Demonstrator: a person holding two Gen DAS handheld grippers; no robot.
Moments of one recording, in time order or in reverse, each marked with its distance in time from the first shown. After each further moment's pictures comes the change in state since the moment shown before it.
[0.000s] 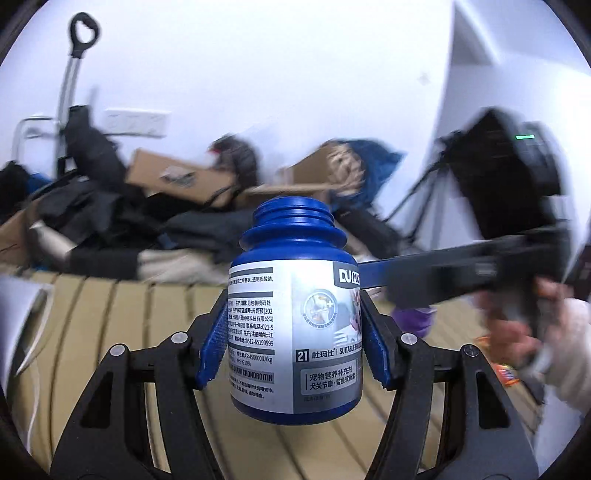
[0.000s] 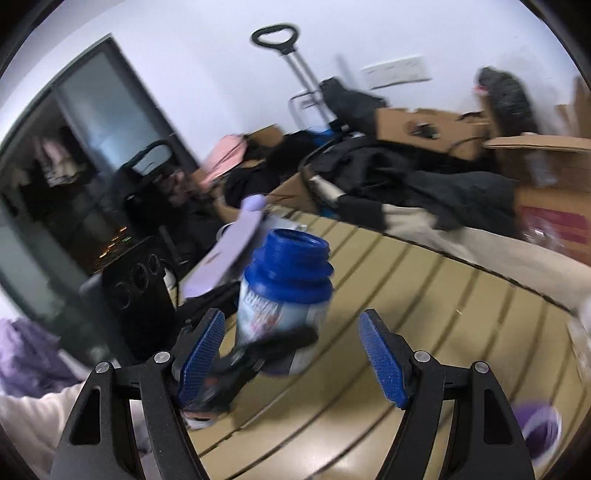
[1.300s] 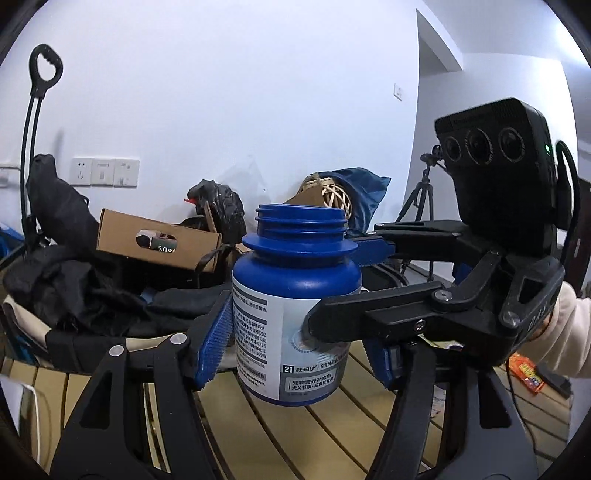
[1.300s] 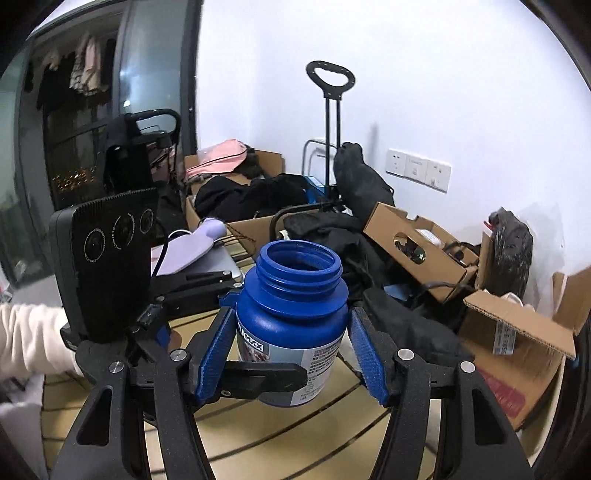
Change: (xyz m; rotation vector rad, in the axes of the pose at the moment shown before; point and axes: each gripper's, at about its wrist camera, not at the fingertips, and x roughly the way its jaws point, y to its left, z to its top) left arm 0.056 0.024 0.038 0.129 -0.110 -0.023; right arm 0.002 -0.007 0.052 -0.452 -0.135 -0.272
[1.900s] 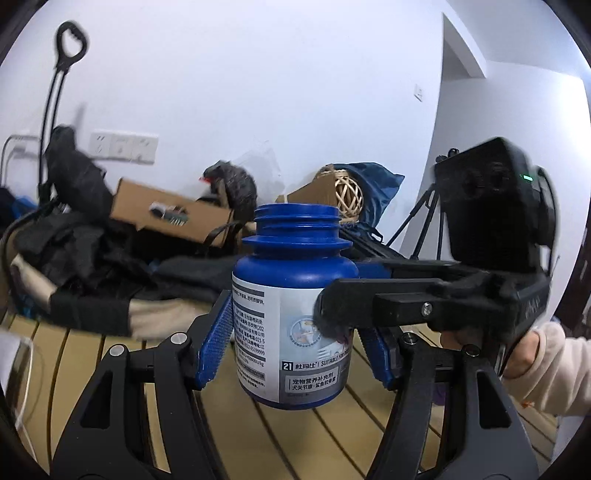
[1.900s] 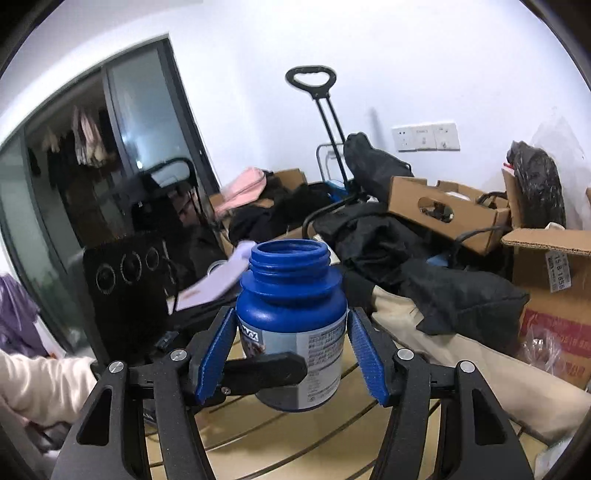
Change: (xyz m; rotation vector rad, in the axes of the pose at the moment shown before) left arm -0.026 -0.002 -0.019 -0.110 0.029 0.039; right arm 0.005 0.010 -0.033 0.200 -0.113 0.156
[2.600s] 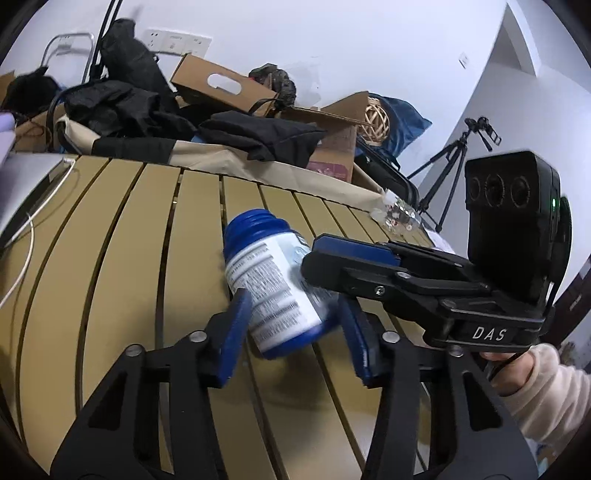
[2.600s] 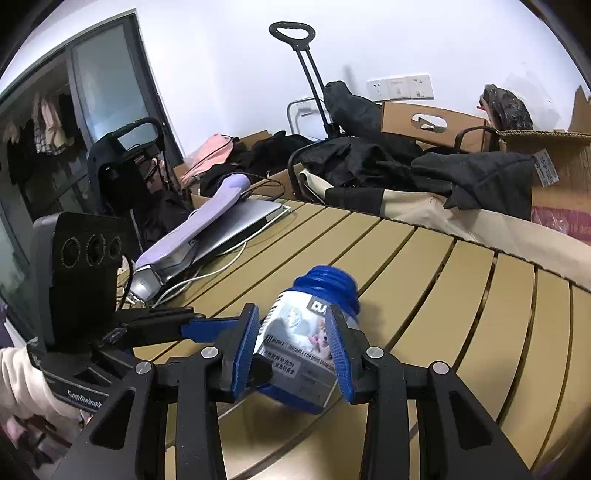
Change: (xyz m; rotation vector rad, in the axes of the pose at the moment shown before) left arm -0.059 -0.003 -0.097 -0.182 0.299 0.058; right arm 0.035 0.068 -0.110 0.165 0.129 -0.153
